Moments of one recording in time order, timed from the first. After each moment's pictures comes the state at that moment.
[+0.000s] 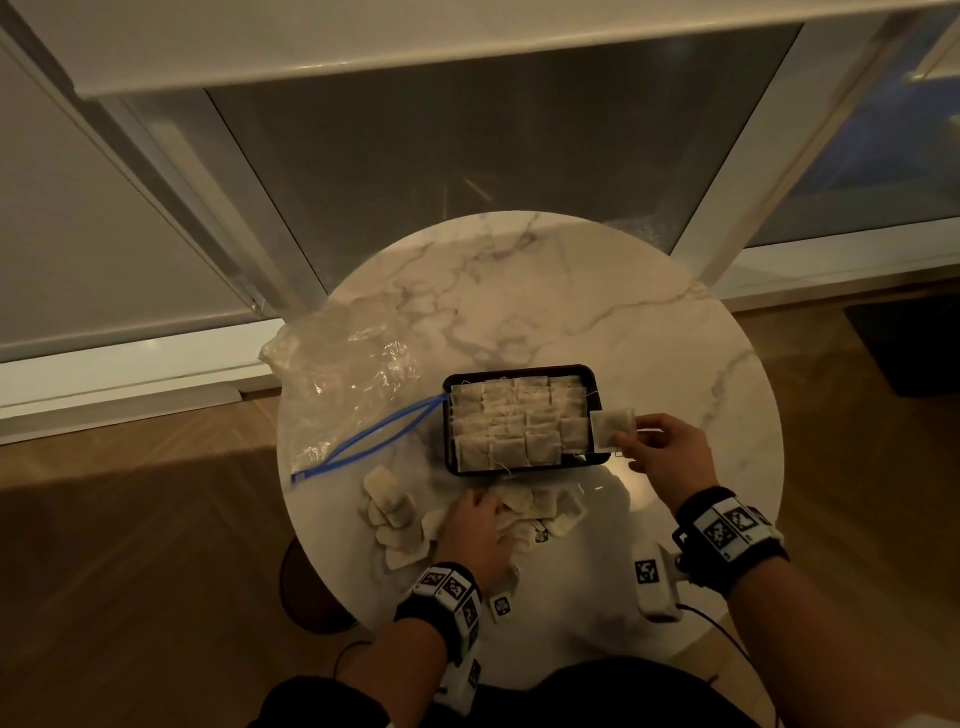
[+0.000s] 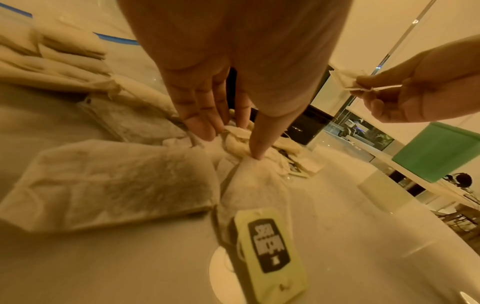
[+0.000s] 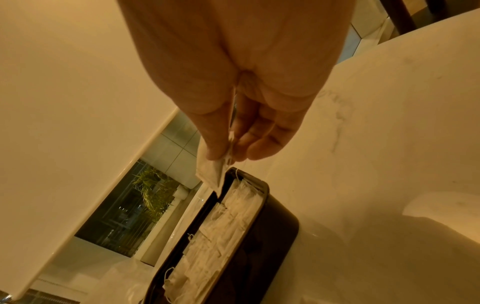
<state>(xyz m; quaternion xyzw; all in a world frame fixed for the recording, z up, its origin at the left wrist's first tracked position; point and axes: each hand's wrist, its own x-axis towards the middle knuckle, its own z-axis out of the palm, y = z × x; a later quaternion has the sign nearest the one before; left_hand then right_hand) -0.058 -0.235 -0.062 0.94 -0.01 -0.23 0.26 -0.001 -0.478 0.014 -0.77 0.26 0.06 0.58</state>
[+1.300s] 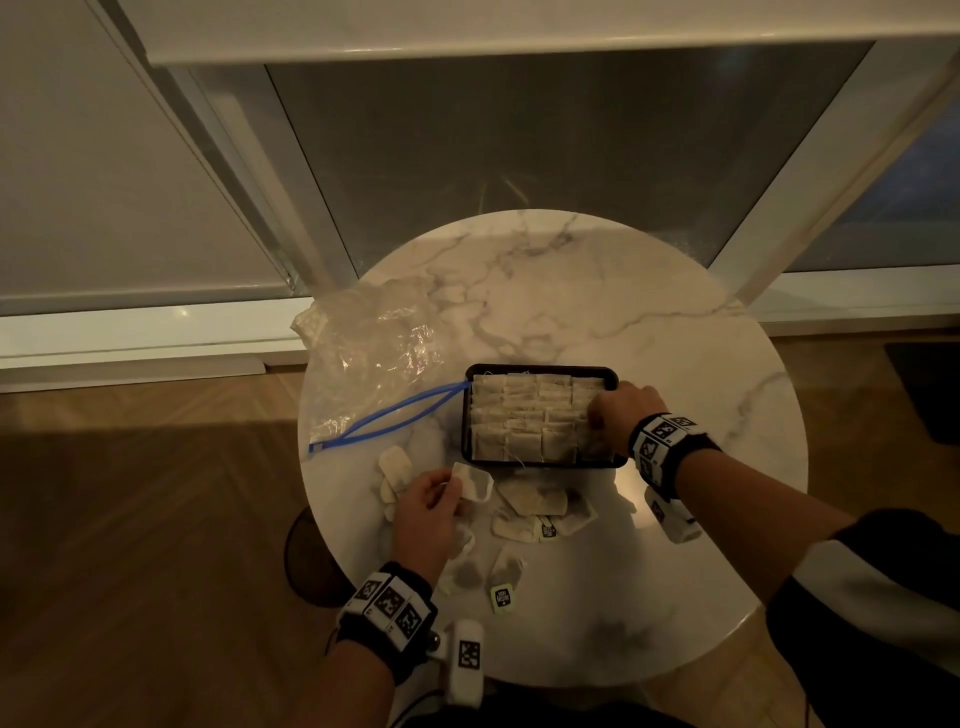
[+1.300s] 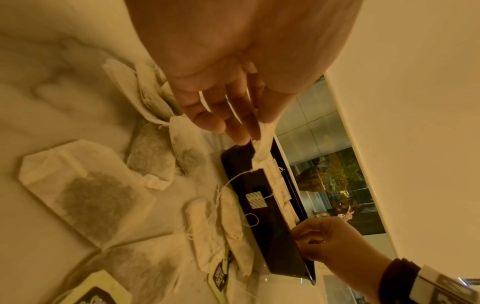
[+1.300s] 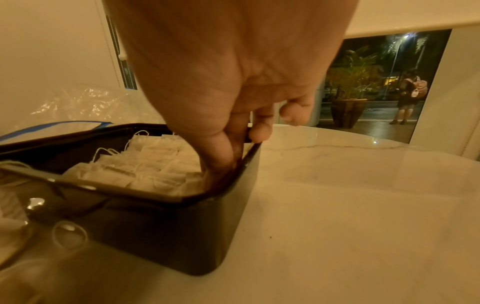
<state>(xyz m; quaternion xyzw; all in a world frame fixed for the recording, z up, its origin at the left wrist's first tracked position) -0.072 -0.196 -0.036 0.68 0.30 -0.05 0.66 0.086 -0.438 0.000 -0.96 -0.11 0.25 -0.09</state>
